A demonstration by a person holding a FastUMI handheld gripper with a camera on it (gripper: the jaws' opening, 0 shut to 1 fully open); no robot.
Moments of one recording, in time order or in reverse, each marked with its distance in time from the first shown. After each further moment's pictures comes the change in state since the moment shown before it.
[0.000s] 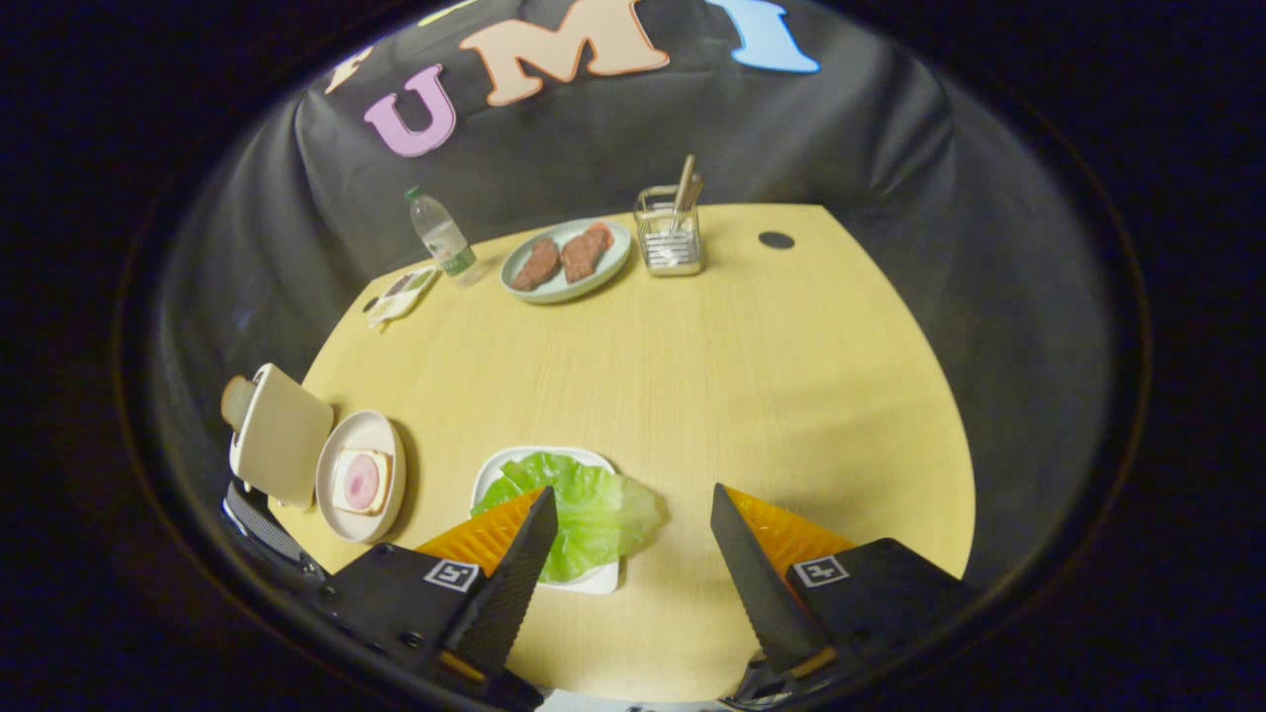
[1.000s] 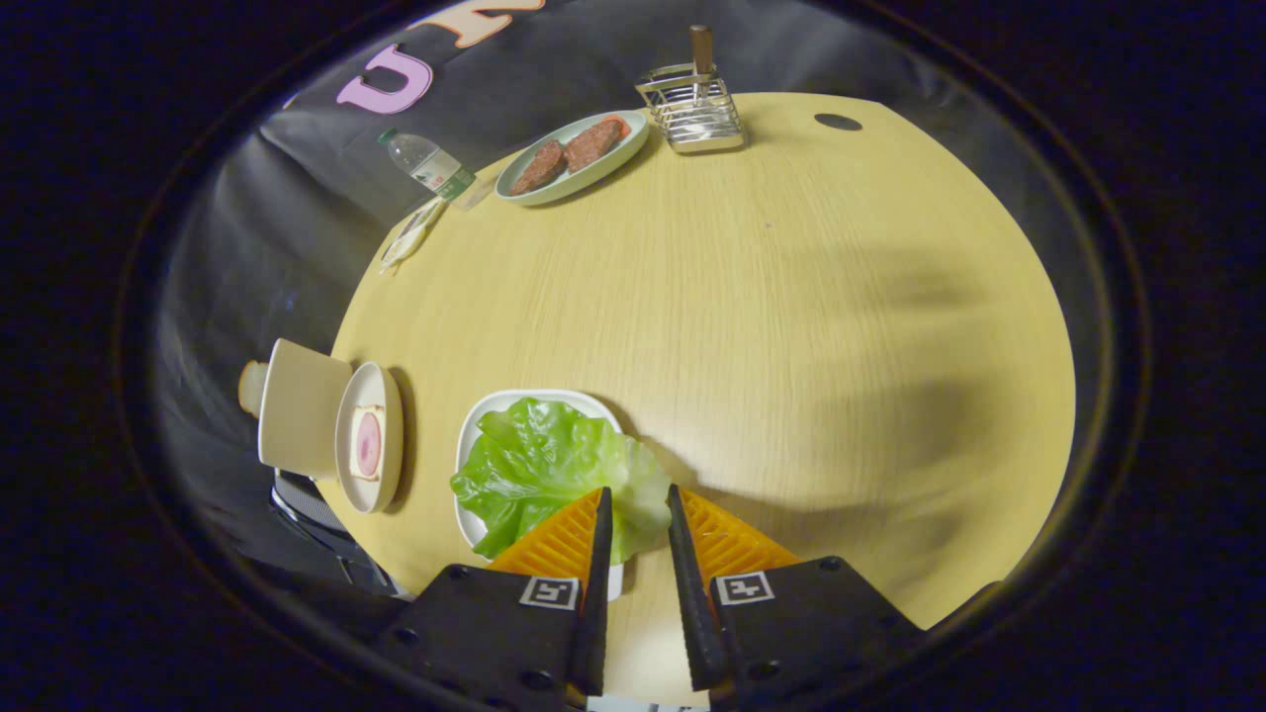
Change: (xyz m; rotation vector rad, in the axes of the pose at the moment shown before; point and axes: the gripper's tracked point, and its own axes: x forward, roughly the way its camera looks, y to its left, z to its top) arm 0.058 0.009 -0.039 0.042 0.261 0.188
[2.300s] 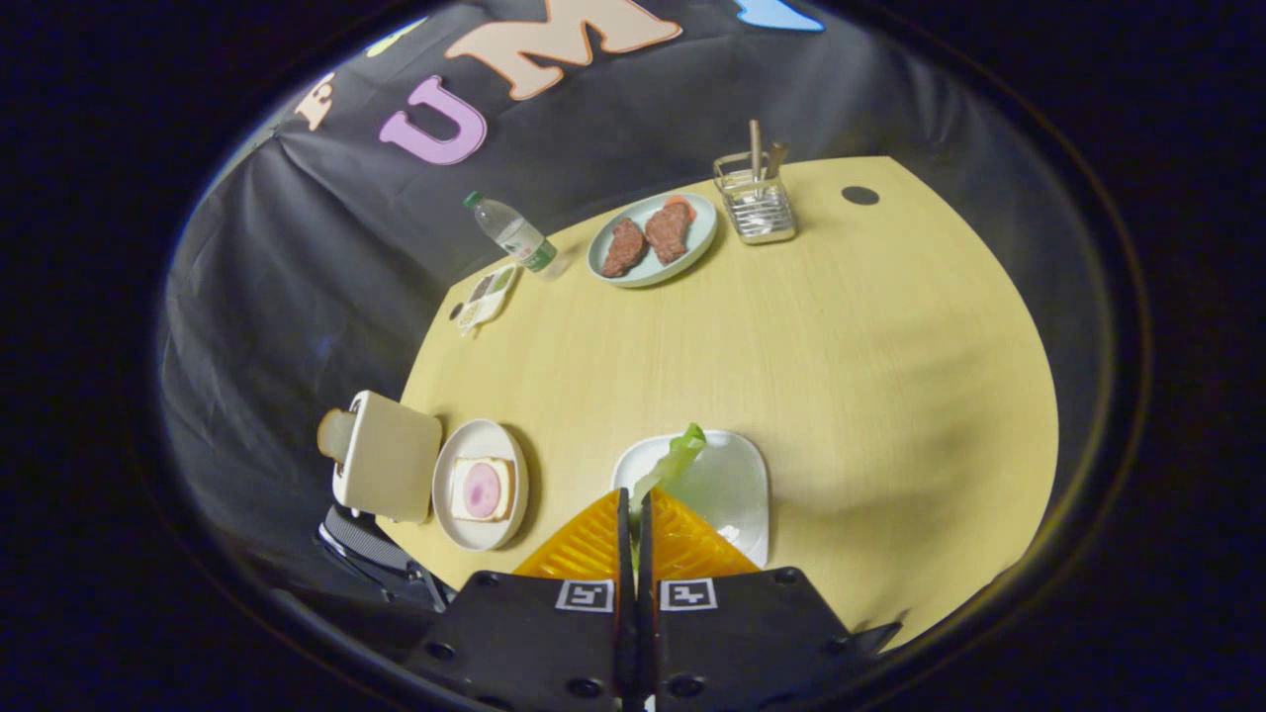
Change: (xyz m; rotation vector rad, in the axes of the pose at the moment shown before) arm -0.081 0.098 0.031 0.038 -0.196 0.090
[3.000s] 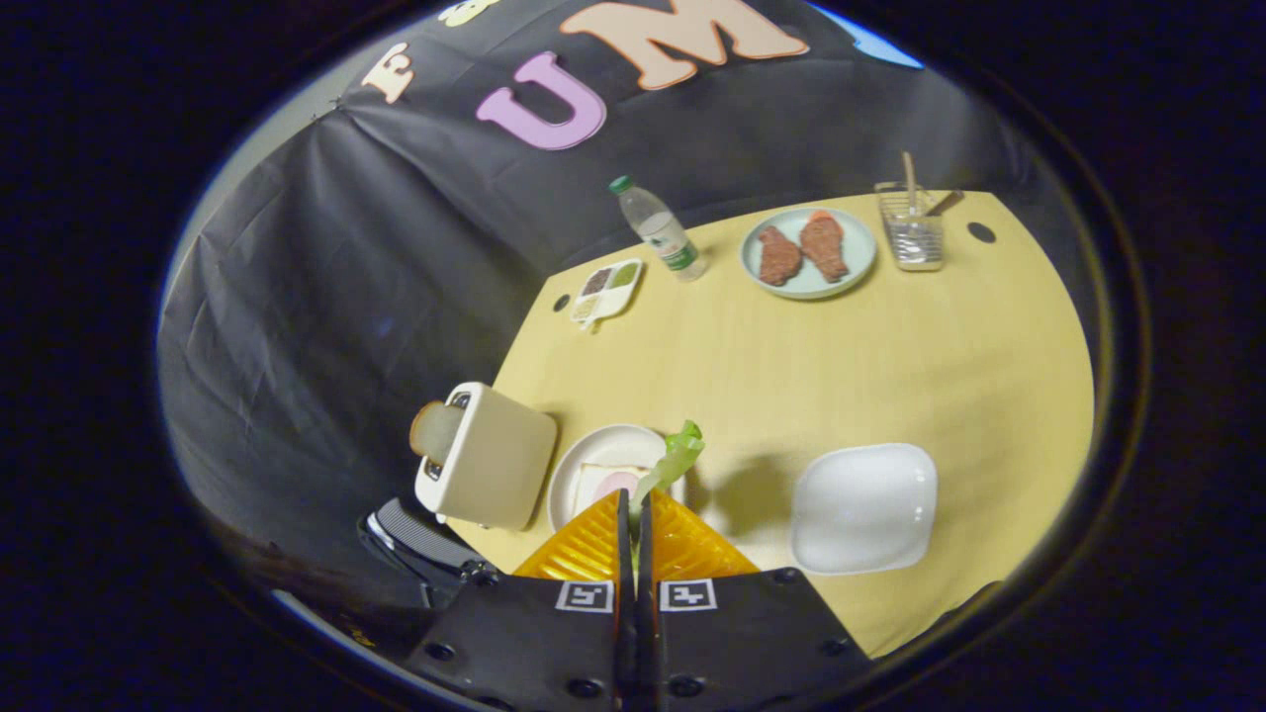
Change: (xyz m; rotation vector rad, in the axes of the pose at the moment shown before) arm 0.011 0.179 -0.012 -0.091 0.006 0.203
